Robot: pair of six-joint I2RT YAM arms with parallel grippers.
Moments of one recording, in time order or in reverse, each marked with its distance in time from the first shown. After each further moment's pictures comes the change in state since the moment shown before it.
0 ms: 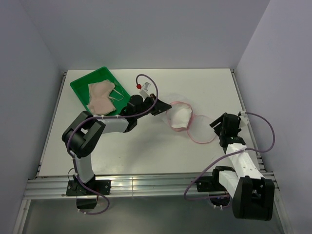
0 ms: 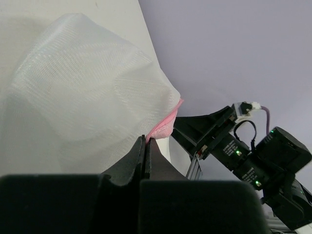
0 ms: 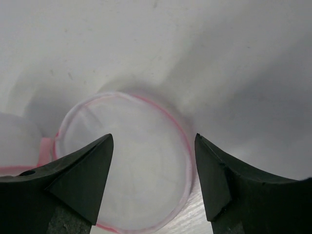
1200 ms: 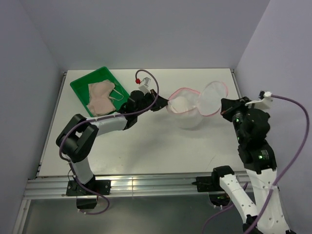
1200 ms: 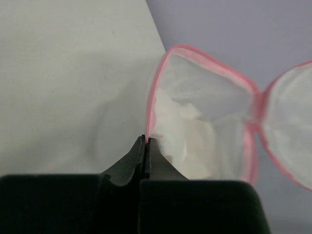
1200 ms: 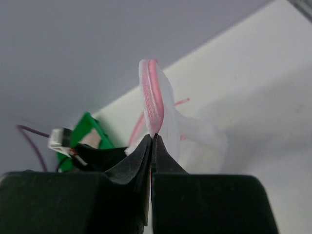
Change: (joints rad) left arm -0.011 -0.048 0.056 -0.136 -0.105 0.122; right arm 0.228 -0.314 0.567 -0.419 -0.021 -0.045
